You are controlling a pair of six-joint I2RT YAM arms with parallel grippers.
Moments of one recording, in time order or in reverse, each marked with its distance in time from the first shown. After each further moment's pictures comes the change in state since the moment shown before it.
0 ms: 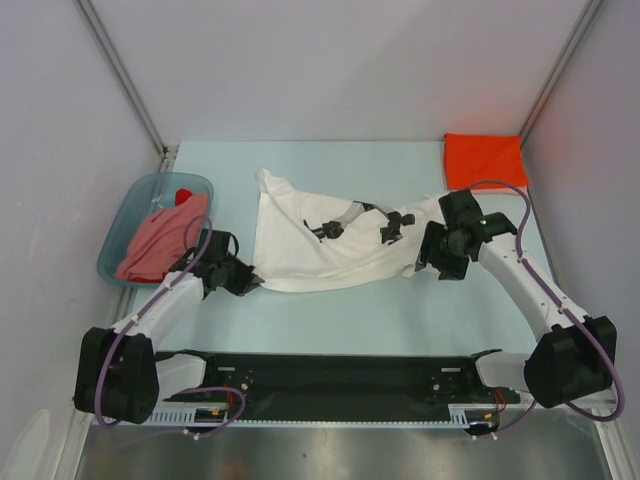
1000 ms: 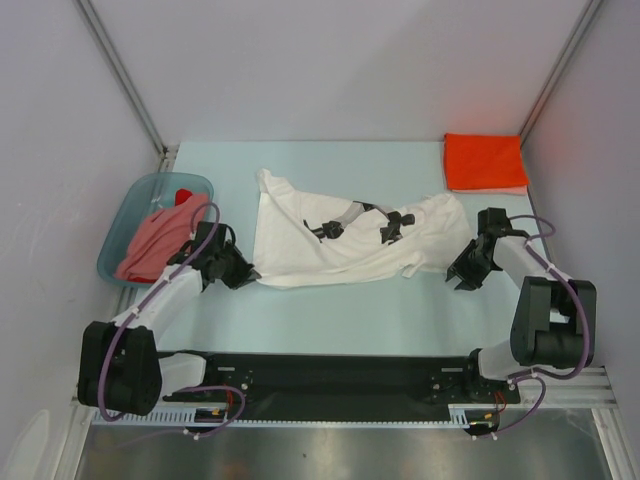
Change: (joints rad) left arm 0.037 0.034 0.054 0.014 0.037 0.300; right arm -0.390 0.171 -0.248 0.287 -0.070 0.052
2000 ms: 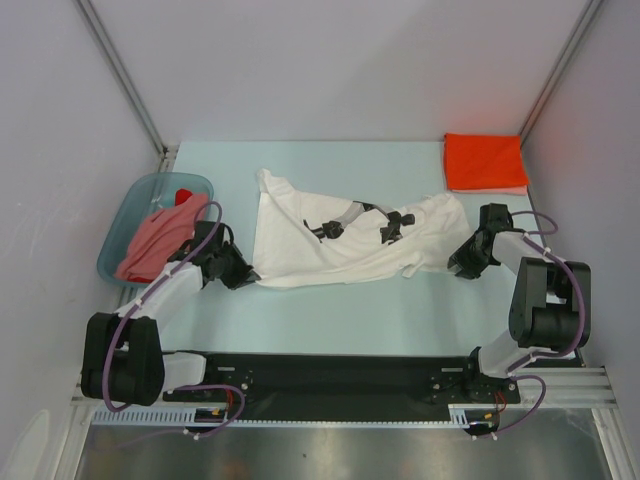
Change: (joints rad) left arm 0.030 0.052 0.000 0.018 0.051 0.093; right arm -0.037 0.121 0.010 0.215 0.034 0.060
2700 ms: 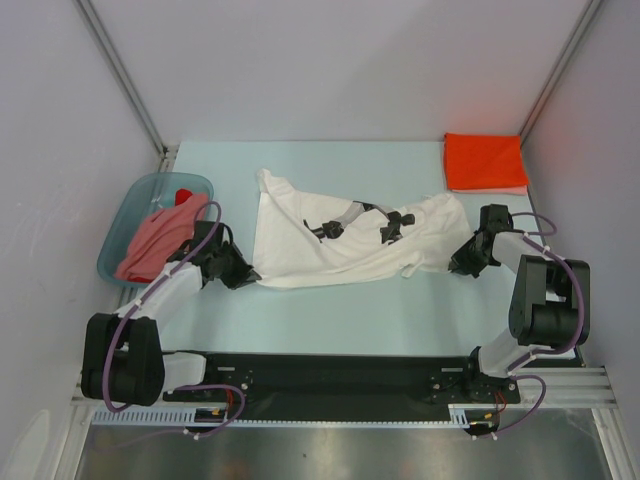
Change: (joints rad) left arm 0.005 -0.001 0.000 0.001 0.019 -0.002; right arm -0.003 0.015 -0.006 0.040 -0.043 0.011
